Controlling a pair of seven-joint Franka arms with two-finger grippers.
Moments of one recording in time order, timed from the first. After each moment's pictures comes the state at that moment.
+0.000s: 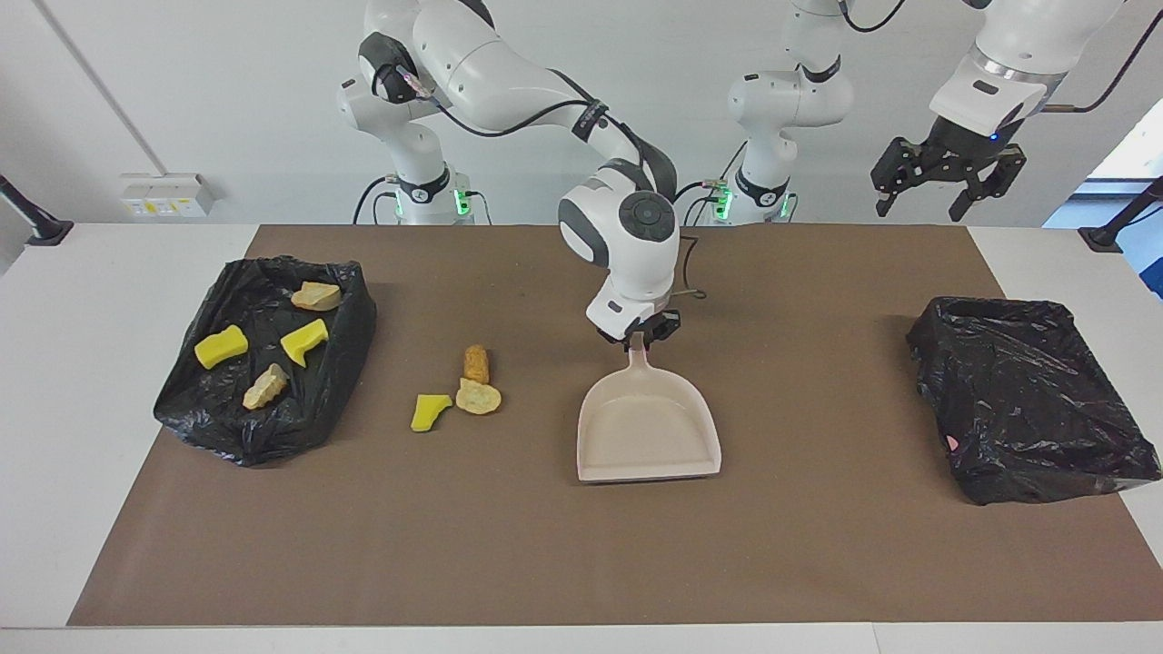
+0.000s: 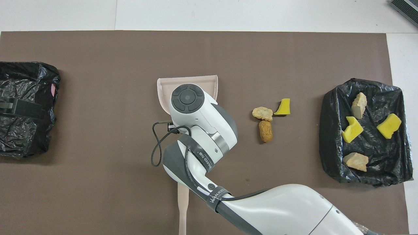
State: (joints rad) left arm -0.07 -0.04 -0.03 -1.47 0.01 1.45 0.06; right arm 0.47 0.62 0.27 -1.41 -0.05 1.97 0.69
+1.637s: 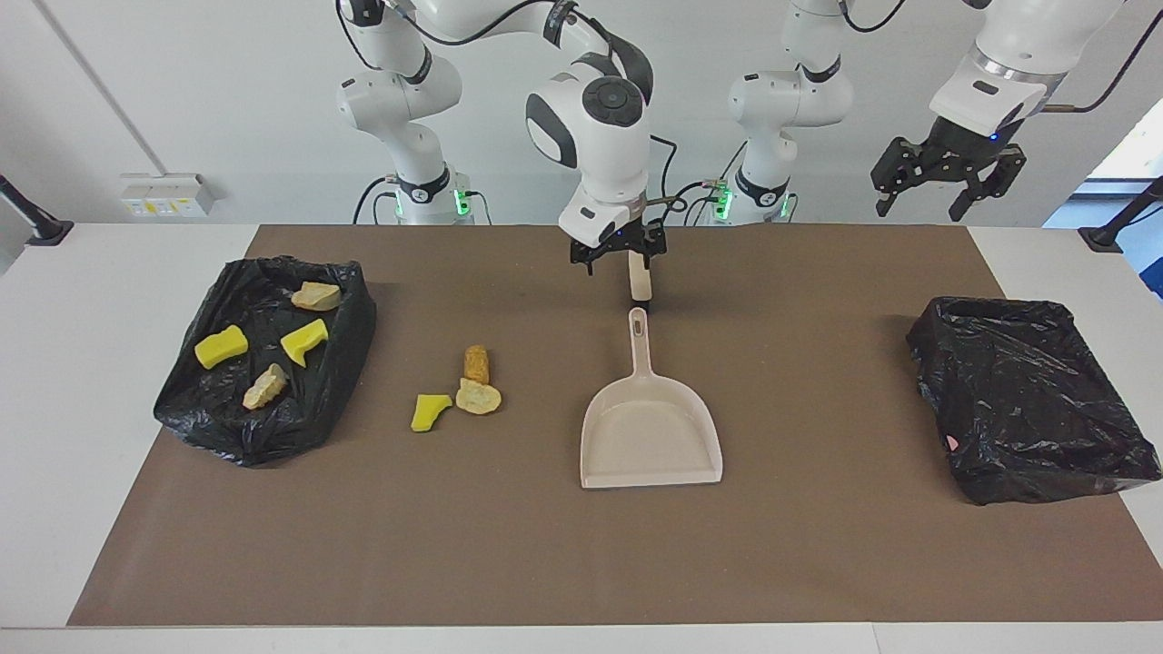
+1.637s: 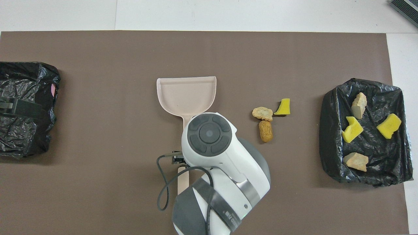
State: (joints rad) left arm -0.07 -0.04 -0.03 -1.47 0.01 1.45 0.06; right arm 0.48 0.18 0.27 -1.77 0.11 1.88 0.65
